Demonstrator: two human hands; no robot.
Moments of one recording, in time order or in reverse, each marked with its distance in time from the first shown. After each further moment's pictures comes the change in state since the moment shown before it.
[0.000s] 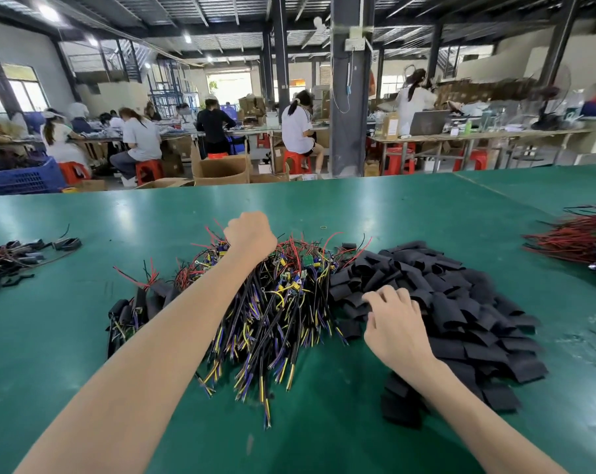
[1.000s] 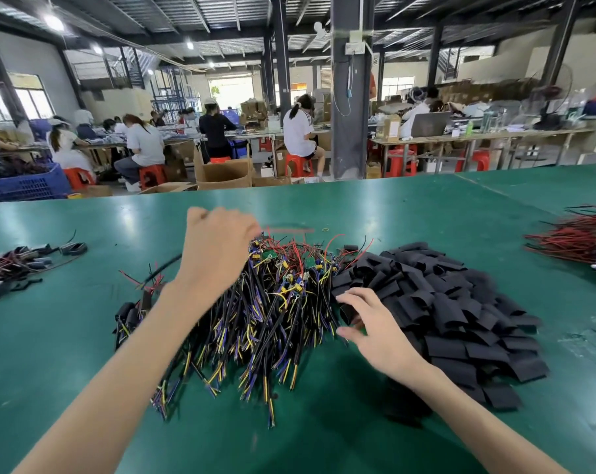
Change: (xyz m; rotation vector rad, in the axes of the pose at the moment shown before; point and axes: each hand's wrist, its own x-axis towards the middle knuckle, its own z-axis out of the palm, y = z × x) left_hand -0.072 -0.053 -0.048 -0.002 0.464 0.432; right_hand -0.005 -0.015 0.001 0.692 -0.048 -0.219
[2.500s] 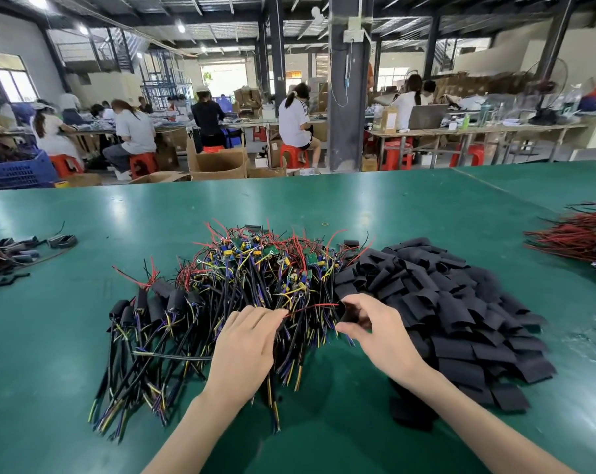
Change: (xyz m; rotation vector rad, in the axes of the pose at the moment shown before) left_hand -0.121 0.025 0.075 -0.404 0.097 0.102; right_hand 0.002 -0.007 0.006 0.103 0.113 0.127
